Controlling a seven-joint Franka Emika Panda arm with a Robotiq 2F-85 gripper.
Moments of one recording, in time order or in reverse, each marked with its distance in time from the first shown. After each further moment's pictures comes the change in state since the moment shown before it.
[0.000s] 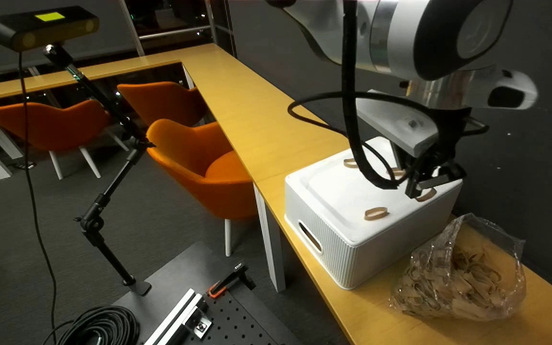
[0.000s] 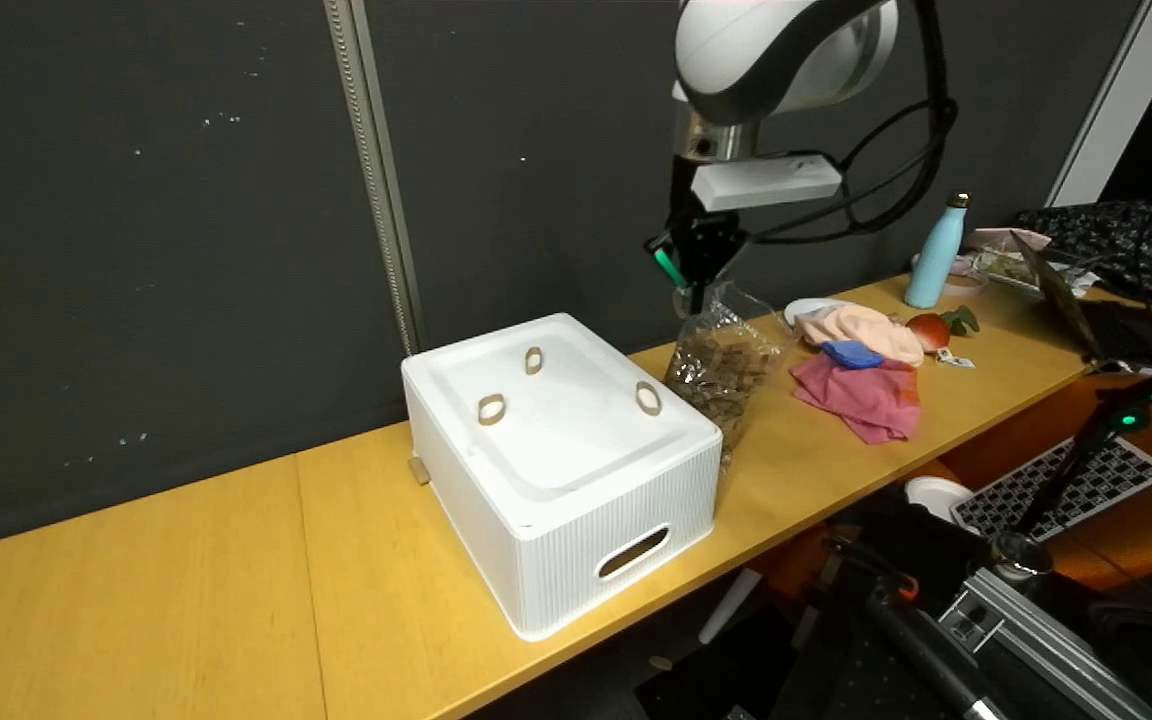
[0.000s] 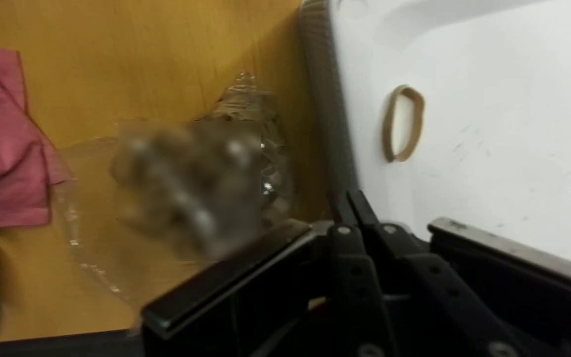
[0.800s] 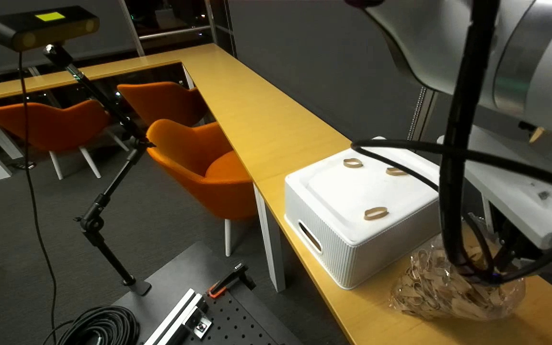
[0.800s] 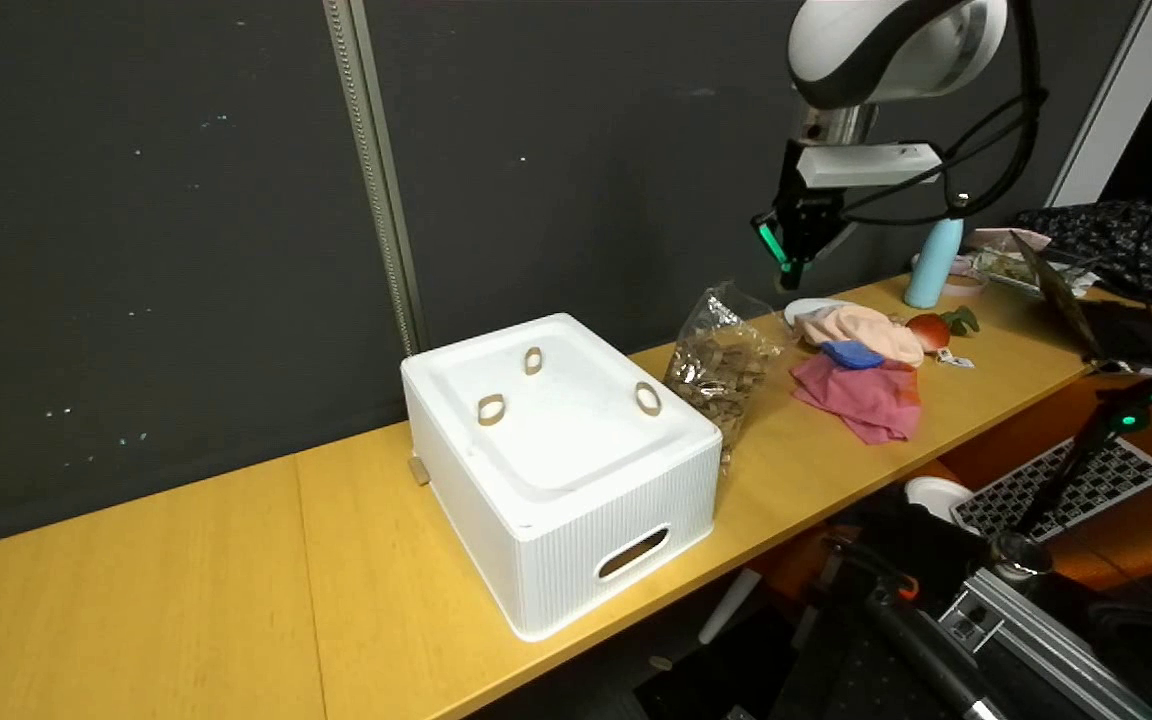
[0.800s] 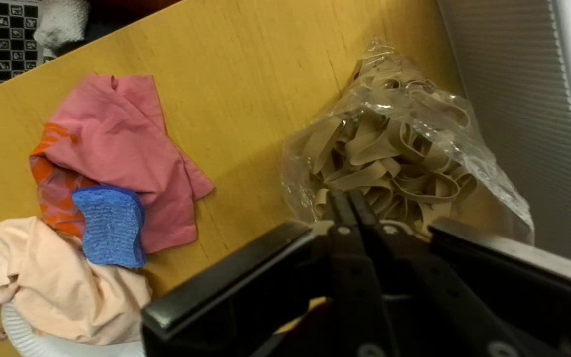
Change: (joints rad) arm -0.173 -0.018 -0.075 -0.032 0.002 0.006 -0.021
